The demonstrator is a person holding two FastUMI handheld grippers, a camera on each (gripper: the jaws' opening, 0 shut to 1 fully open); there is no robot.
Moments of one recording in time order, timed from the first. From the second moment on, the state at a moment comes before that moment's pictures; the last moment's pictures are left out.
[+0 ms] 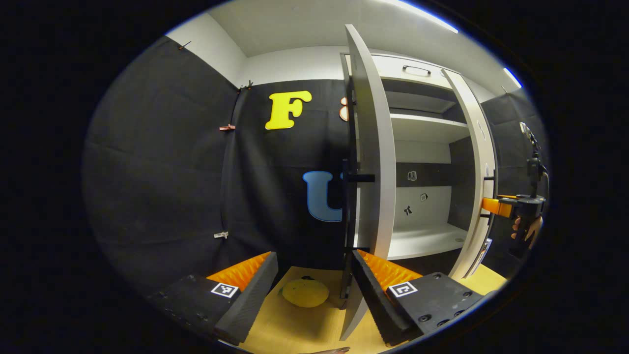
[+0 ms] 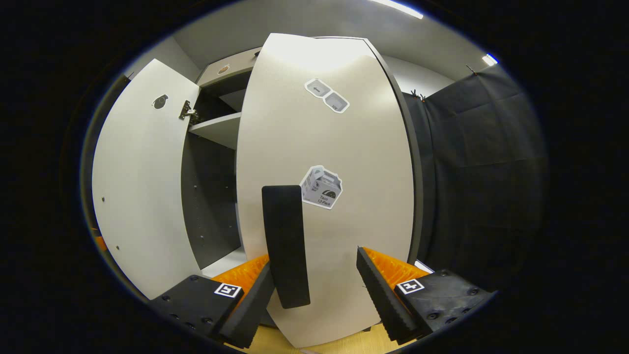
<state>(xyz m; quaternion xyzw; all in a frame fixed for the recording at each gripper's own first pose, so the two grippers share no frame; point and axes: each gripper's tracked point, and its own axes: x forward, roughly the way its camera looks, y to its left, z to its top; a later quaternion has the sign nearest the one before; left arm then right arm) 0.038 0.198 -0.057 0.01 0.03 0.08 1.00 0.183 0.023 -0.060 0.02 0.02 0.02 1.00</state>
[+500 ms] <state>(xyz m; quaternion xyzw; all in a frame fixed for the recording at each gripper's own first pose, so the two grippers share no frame) 0.053 0.190 -0.051 -0.01 0.03 0.03 1.00 0.166 0.032 -0.051 0.03 0.01 0.01 1.00</state>
